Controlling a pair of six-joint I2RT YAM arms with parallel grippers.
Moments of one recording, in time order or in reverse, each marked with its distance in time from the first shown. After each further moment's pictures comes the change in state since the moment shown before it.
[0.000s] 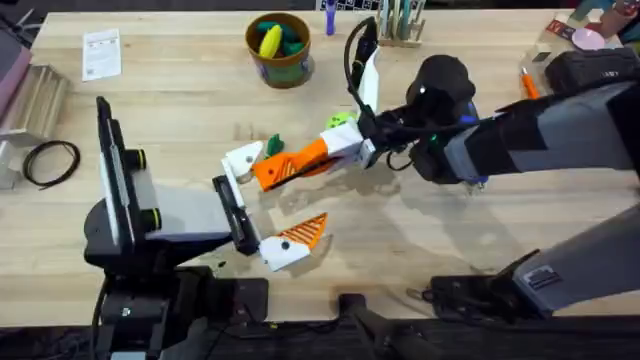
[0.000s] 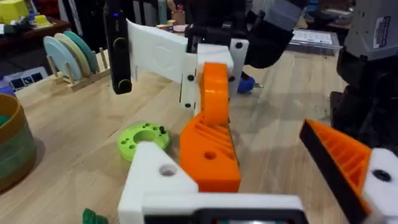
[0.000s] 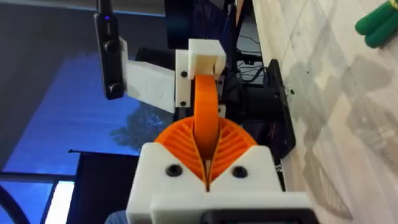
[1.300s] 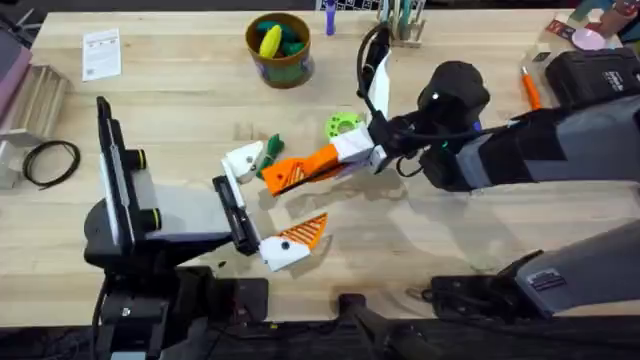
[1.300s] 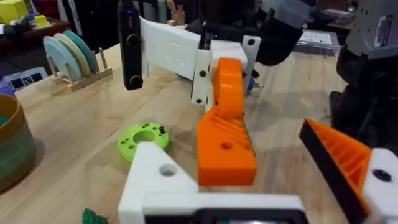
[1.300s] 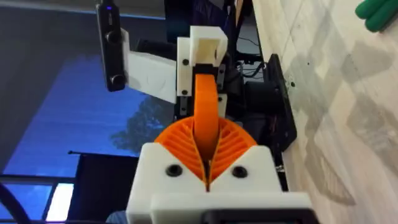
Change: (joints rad) left arm 0.000 0.000 0.000 0.000 0.000 0.000; right arm -0.023 -0.058 -0.068 0.003 -0.008 -0.009
